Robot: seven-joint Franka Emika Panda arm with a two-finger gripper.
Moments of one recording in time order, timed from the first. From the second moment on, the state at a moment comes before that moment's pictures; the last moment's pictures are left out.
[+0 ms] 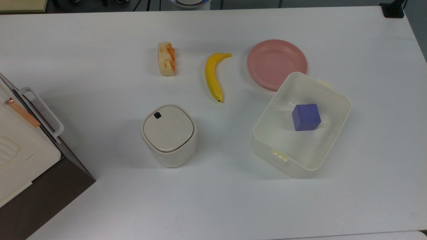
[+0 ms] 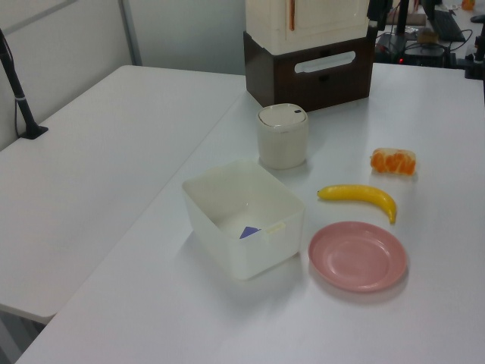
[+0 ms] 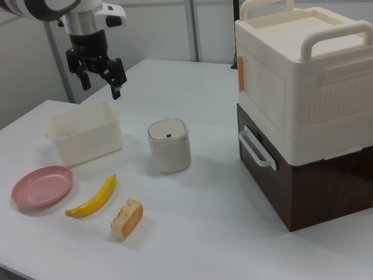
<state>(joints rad) -0.13 -0.09 0.04 -1.61 0.13 1.59 -0.08</state>
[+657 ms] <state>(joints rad) -0.11 -0.08 0.12 -1.60 0.12 1.59 -0.09</state>
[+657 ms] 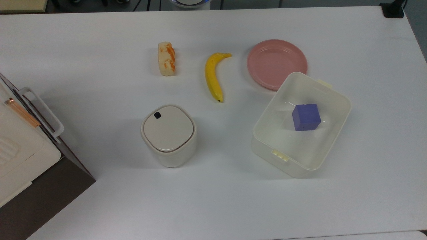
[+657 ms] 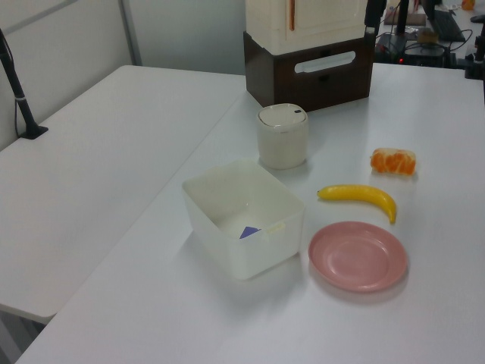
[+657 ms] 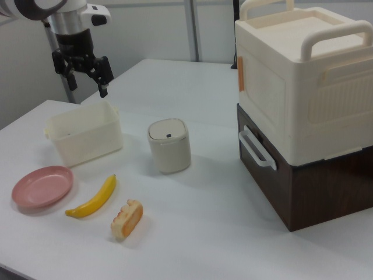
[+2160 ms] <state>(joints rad) -0.04 -0.06 0.04 -1.61 0.11 1.59 0.01</state>
